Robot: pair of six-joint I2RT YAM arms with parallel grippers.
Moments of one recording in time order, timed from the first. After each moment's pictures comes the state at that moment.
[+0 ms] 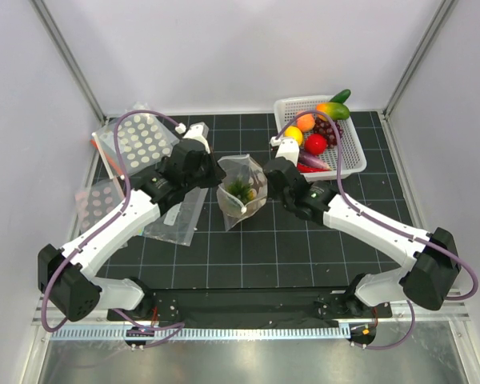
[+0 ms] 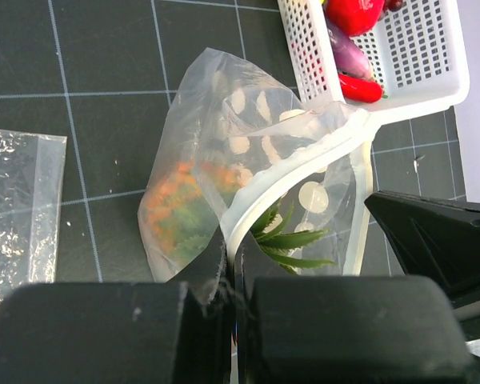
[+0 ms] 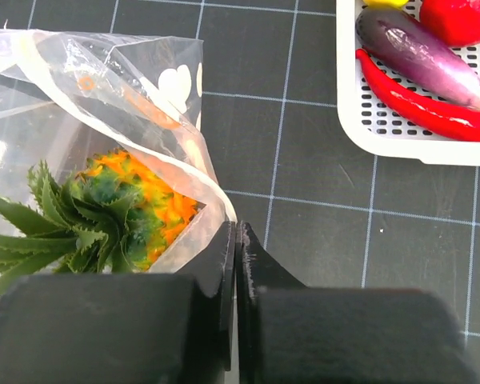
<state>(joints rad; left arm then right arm) -0.64 1.30 1.18 -0.43 -0.12 -0.62 0.83 1.35 1.12 -0.43 0.56 0.47</state>
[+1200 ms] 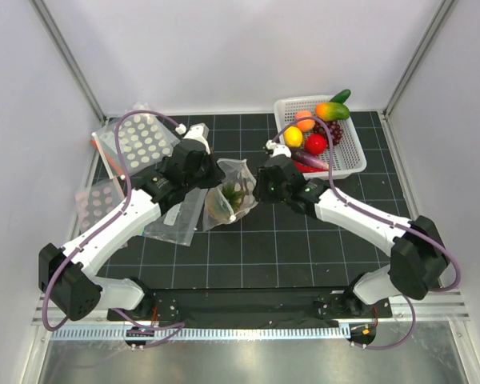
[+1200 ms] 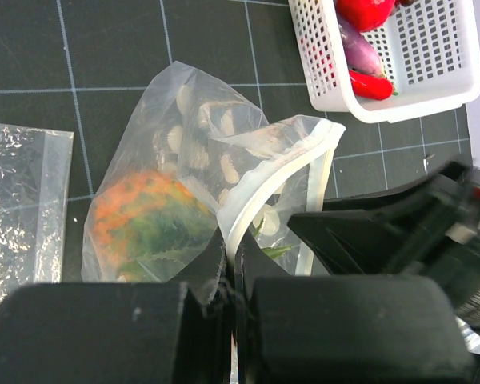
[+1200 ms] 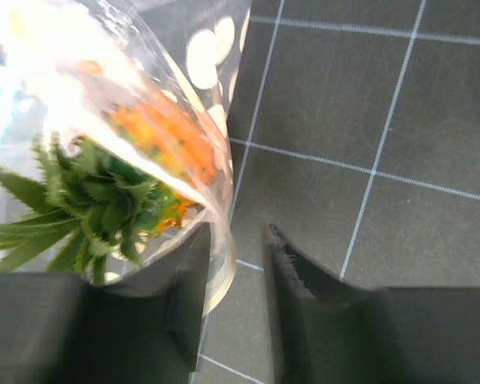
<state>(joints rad) -0.64 1.31 1.18 -0.44 -0.12 -0.62 0.74 1.43 1.06 -0.31 0.17 0.56</state>
